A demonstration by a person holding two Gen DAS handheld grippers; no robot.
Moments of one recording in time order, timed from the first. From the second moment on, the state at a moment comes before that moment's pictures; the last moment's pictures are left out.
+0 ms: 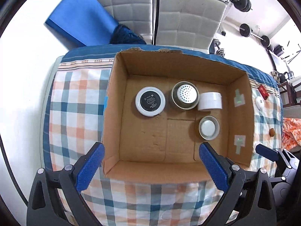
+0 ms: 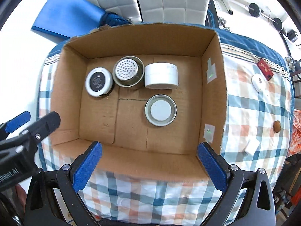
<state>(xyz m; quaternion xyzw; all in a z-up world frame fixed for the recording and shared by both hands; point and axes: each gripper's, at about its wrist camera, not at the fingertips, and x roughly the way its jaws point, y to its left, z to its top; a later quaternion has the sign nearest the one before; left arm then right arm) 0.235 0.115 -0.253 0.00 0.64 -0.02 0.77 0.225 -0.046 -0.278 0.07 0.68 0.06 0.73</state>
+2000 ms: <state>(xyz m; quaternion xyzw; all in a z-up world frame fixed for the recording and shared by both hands) 0.215 -0.310 -0.449 0.17 0.75 -0.19 0.60 0.180 -0.476 -0.425 0.18 0.70 -0.11 0.68</state>
